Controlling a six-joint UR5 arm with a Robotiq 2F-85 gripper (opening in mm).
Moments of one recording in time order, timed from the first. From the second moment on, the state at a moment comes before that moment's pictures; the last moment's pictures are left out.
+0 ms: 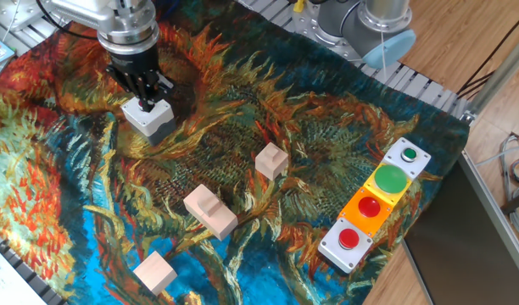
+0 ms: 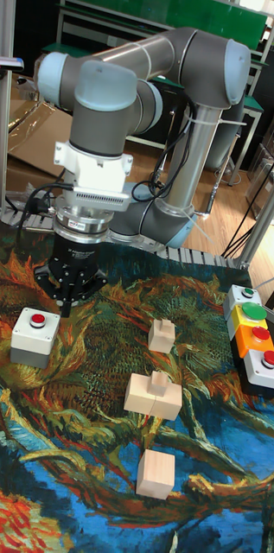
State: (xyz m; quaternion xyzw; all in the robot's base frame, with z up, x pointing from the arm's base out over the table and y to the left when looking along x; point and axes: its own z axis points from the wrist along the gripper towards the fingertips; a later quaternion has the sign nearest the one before) arm 0.547 -0.112 0.132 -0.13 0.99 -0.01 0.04
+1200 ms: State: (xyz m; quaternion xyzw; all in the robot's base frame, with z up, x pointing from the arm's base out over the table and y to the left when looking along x) arm 0.553 -0.134 0.120 -0.15 0.99 -0.01 0.04
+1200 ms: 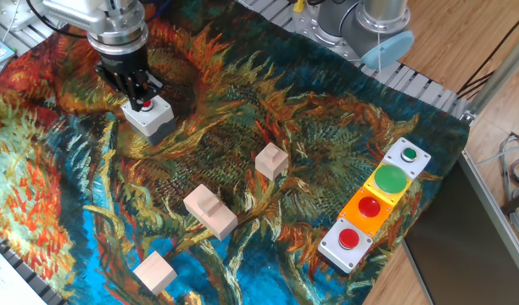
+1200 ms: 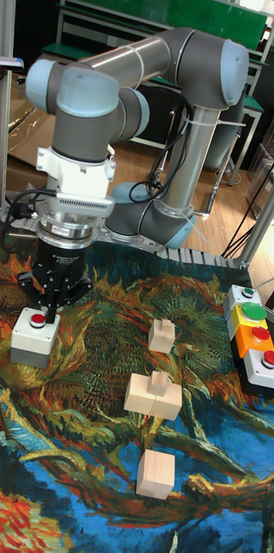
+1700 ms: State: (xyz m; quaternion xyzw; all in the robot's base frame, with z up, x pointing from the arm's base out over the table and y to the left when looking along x) arm 0.552 -0.149 0.112 -0.15 0.99 -0.01 0.05
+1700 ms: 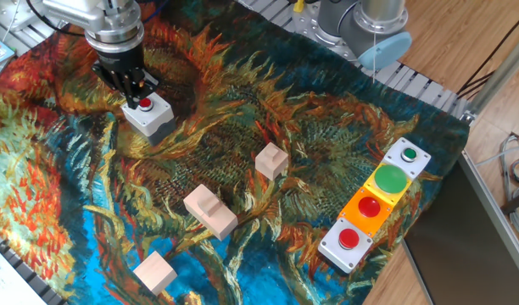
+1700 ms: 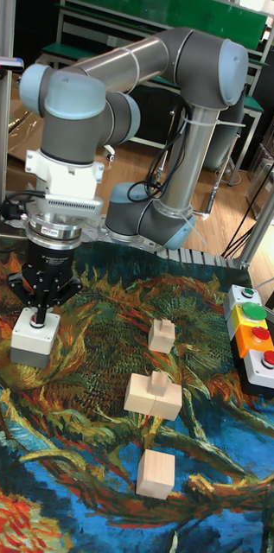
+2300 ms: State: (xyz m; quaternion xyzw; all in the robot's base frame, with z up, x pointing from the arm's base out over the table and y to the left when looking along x) arm 0.547 -0.146 0.108 -0.15 0.99 -0.01 0.06
